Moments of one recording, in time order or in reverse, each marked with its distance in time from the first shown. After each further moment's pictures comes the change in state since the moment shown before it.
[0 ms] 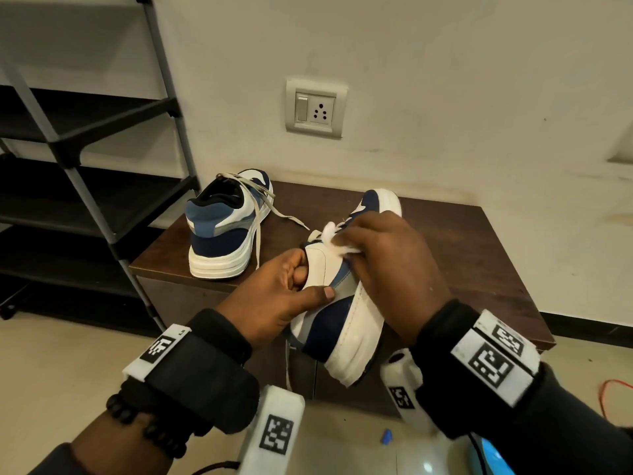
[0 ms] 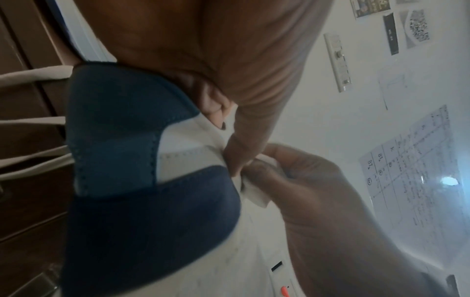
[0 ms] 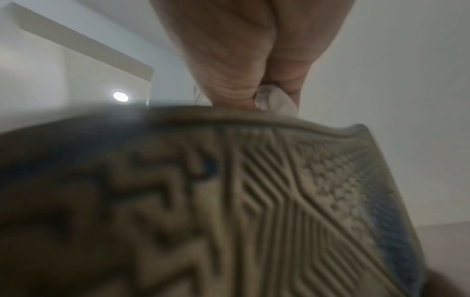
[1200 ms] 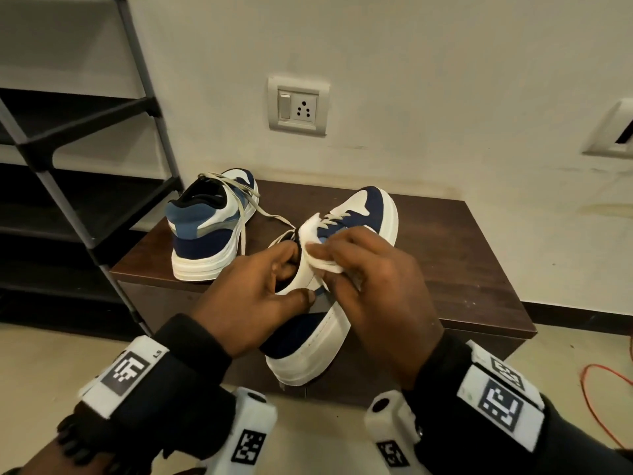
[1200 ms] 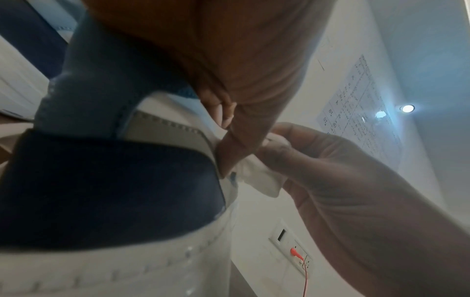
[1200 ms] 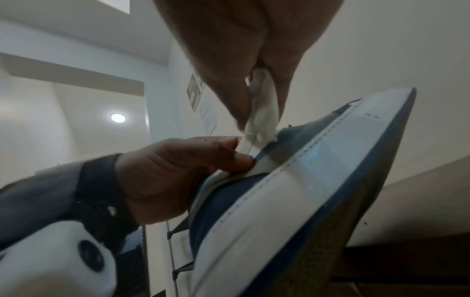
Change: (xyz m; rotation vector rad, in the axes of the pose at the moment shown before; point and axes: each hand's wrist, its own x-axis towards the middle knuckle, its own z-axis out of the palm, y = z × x) left_hand -0.016 0.018 0.001 0.478 0.068 0.263; right_hand -0.037 -0.018 0.004 0.320 0.217 -0.044
